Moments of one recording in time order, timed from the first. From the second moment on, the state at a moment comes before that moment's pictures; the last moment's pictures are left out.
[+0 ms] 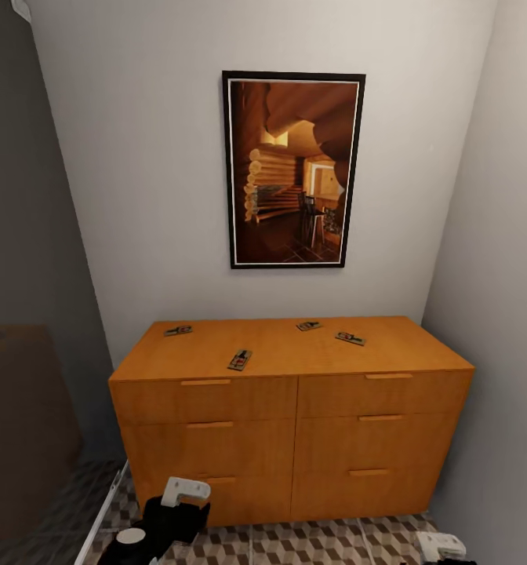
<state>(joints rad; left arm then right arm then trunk) 0.00 -0.04 -0.15 -1.46 -0.05 0.66 0.00 -0.01 -0.06 -0.13 -1.24 0.01 0.84 0.00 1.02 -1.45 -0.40</state>
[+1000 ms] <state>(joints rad) -0.49 -0.16 -0.22 -1.53 -0.07 0.82 0.00 -0.24 -0.08 -0.15 -1.52 0.01 1.04 -0.09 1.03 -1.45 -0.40</state>
